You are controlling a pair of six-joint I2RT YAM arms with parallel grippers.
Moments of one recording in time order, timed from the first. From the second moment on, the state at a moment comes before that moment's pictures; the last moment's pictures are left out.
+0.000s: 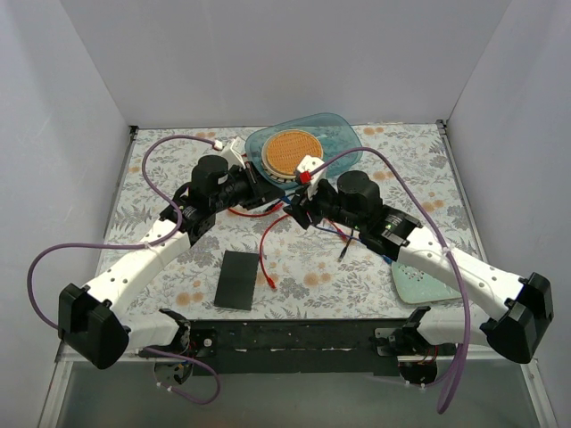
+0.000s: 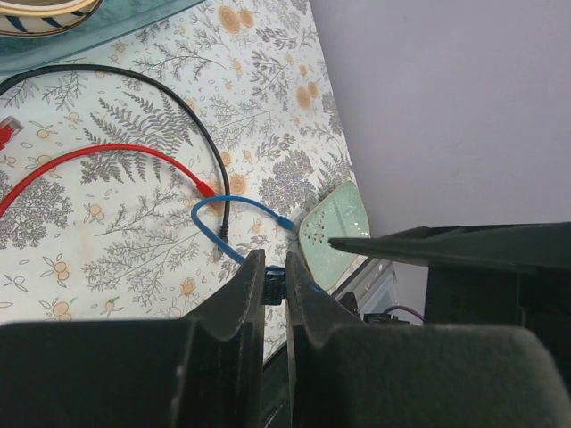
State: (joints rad) left arm -0.55 1.22 1.04 -0.14 0.32 -0.82; right arm 0.88 1.18 1.06 -0.11 -0.14 -0.13
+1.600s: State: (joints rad) left arm -0.55 1.17 1.02 -0.23 0.21 -0.78; right arm 0.88 1.28 1.01 -0.02 -0.09 -0.14
